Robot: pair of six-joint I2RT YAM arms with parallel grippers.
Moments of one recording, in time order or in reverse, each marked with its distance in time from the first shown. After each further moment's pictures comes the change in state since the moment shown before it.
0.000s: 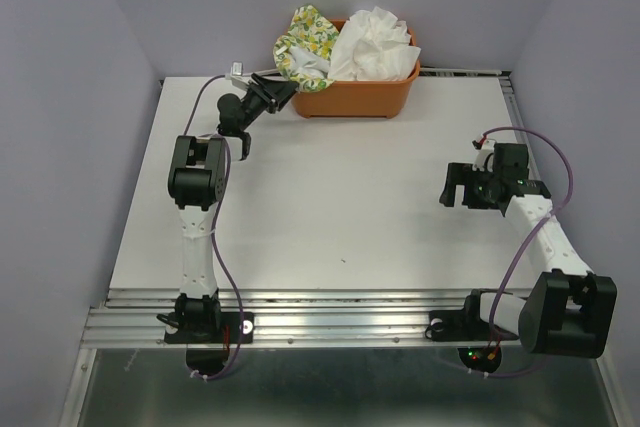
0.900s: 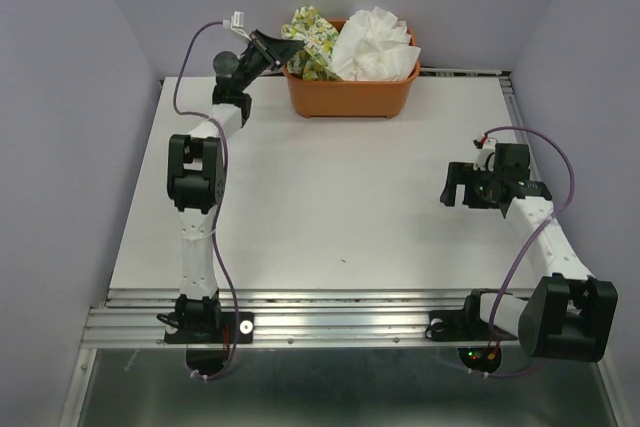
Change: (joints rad) left arm -0.017 -0.055 0.269 -0.194 0.048 0.122; right arm 0.000 -0.017 0.000 0.001 0.000 0.000
